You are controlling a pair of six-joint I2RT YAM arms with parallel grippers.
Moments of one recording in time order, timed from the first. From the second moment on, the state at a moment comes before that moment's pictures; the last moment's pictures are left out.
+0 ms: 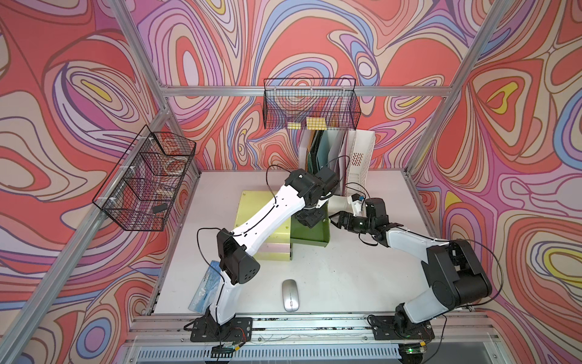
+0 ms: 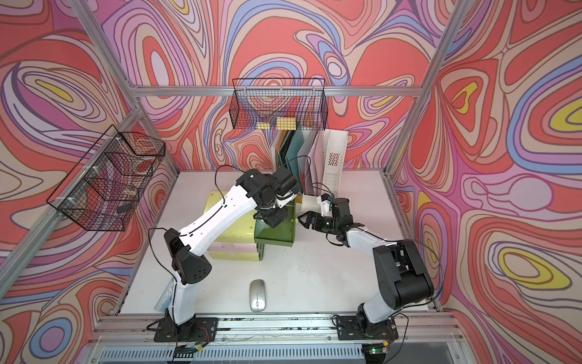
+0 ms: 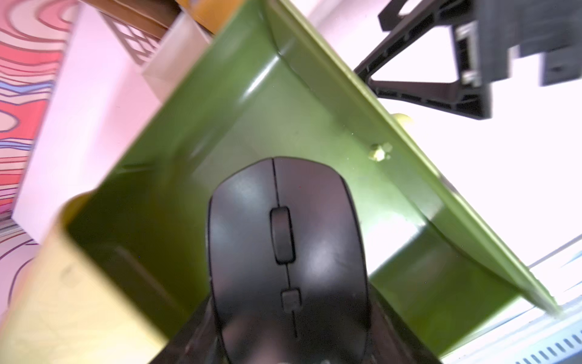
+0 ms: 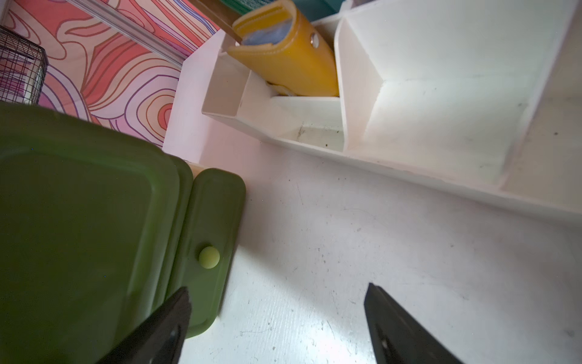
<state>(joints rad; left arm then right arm) -0.82 2.03 2.31 -1.57 -0.20 0.00 0.23 1.57 0.78 0.12 -0.58 0.50</state>
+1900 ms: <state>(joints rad) -1.39 1.18 0.51 -0.74 -0.32 -1.20 0.23 1.59 0.79 0.10 -0.58 0.47</state>
